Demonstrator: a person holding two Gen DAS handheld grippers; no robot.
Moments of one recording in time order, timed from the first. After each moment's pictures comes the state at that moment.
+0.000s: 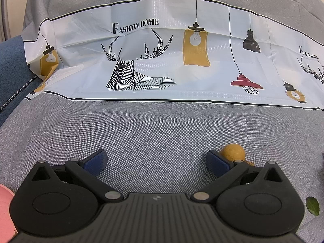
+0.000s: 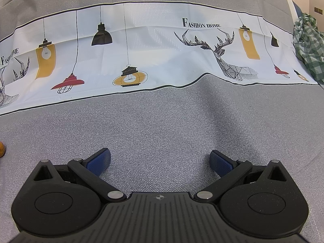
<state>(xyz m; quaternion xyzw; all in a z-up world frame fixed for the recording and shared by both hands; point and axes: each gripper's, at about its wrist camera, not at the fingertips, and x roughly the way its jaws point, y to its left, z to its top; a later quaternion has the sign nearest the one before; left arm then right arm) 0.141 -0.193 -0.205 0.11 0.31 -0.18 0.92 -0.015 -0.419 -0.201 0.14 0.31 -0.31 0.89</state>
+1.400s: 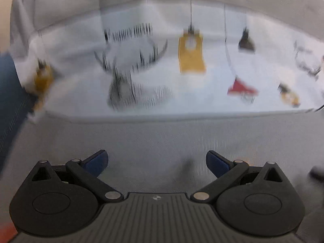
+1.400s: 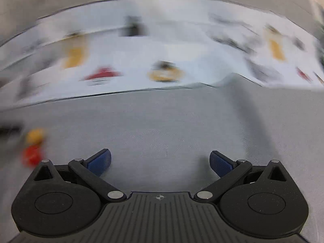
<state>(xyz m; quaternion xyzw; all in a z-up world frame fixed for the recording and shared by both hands) 0.167 -0.187 -0.141 0.15 0.34 -0.22 0.90 -0.003 -0.381 -0.172 0.13 0.35 -0.20 0.91</state>
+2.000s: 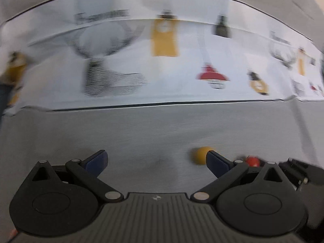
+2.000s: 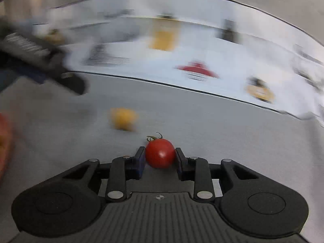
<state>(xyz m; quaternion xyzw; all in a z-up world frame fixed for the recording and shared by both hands) 0.179 -0.207 -0.123 0.15 0.46 -0.30 0.82 0.041 -0.320 -0.169 0.07 0.38 -0.11 0.92</state>
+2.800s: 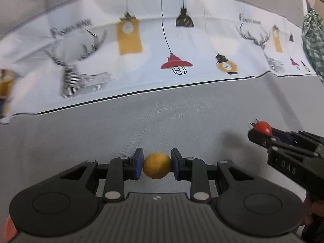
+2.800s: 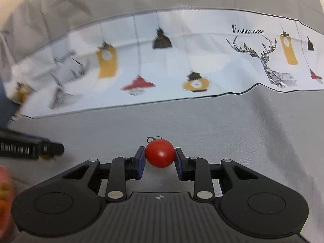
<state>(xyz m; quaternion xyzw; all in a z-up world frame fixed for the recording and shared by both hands) 0.107 -0.194 -0.110 0.19 0.42 -0.33 0.82 -0.020 -0.356 -0.135 0.19 0.31 -0.18 0.91</state>
